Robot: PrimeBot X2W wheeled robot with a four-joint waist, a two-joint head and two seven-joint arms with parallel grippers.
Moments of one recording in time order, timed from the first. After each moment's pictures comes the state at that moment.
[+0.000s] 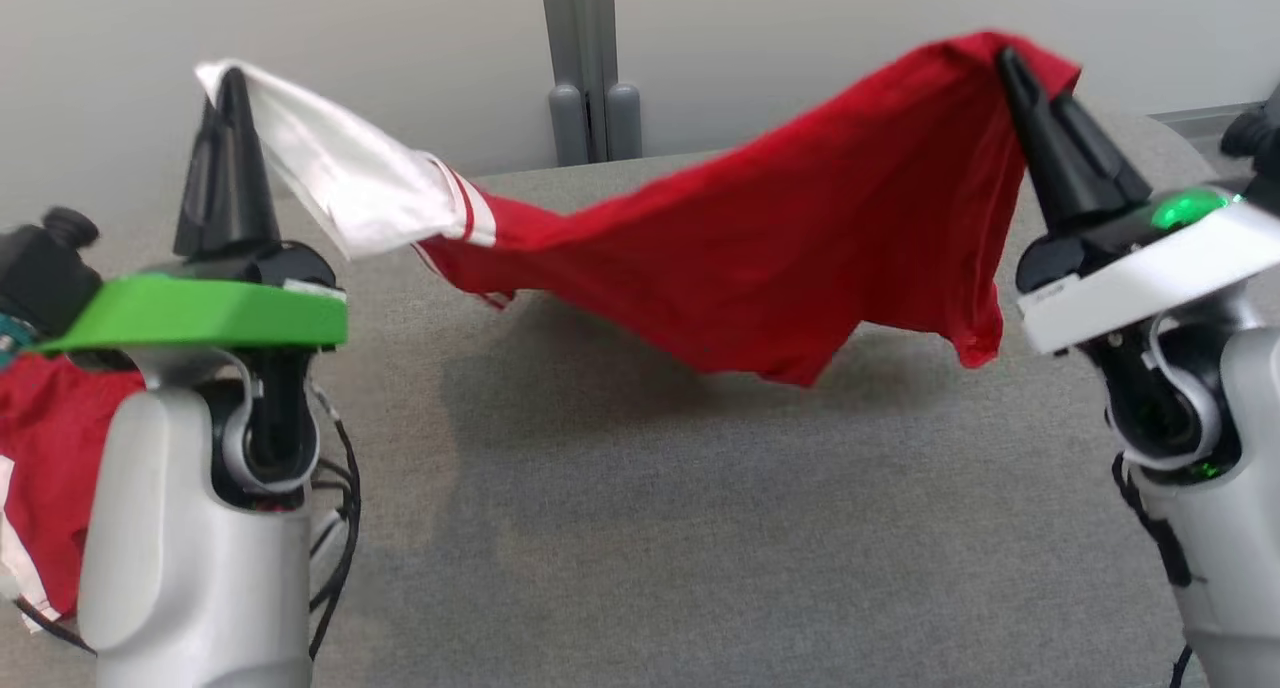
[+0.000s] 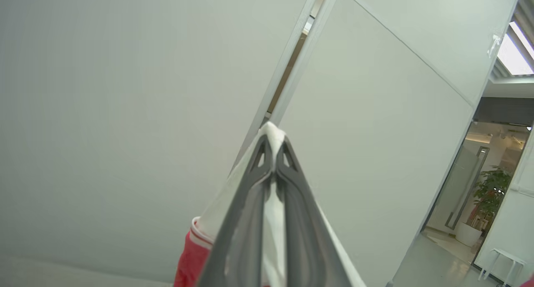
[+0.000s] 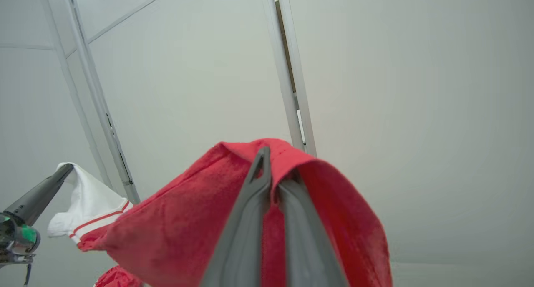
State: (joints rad) left arm -0.49 0.06 -0.03 0.12 -0.63 -0.09 -0.14; right arm -0.45 -0.27 0.15 -0.11 0.64 0.13 0.10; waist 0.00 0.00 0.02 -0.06
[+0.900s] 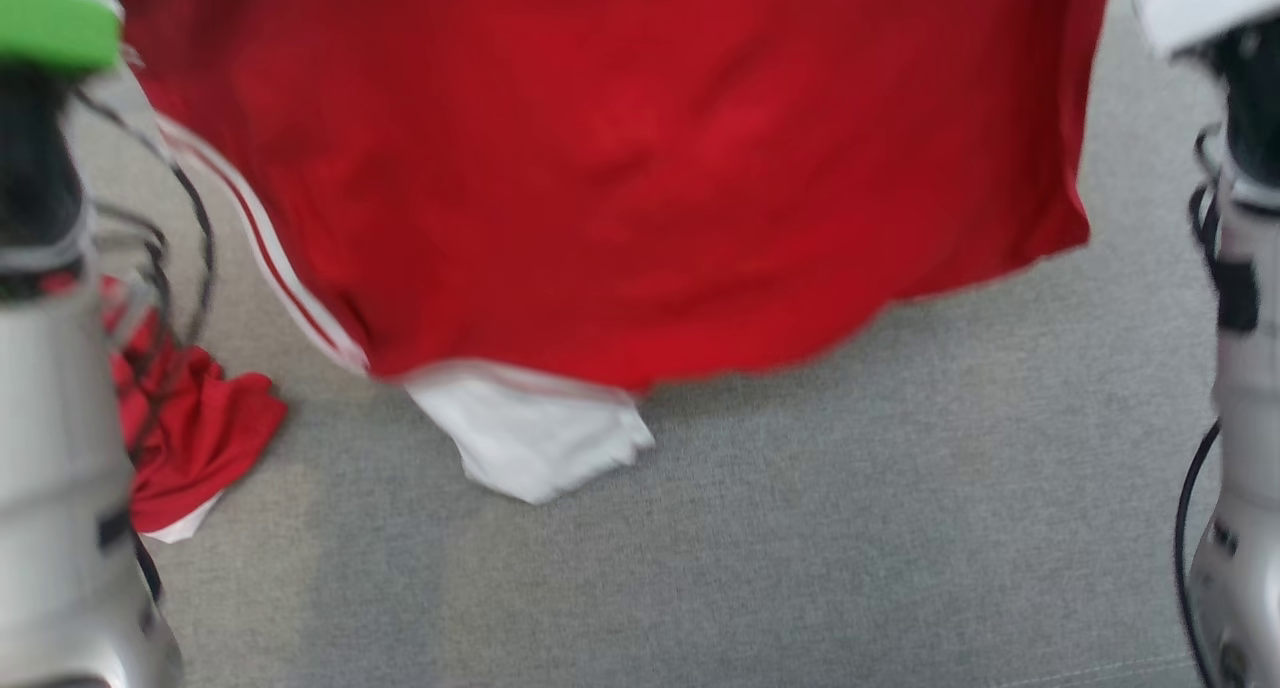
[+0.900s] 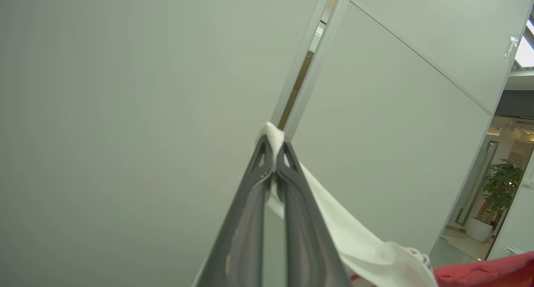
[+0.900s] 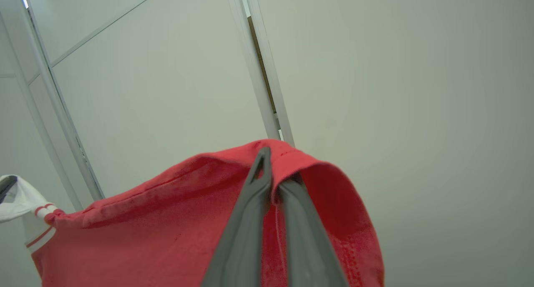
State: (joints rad) left arm -0.86 0.21 0.00 0.02 -0.74 0.05 0.16; right arm -0.87 -0.19 -0.02 0.03 0.59 0.13 0.30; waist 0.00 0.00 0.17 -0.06
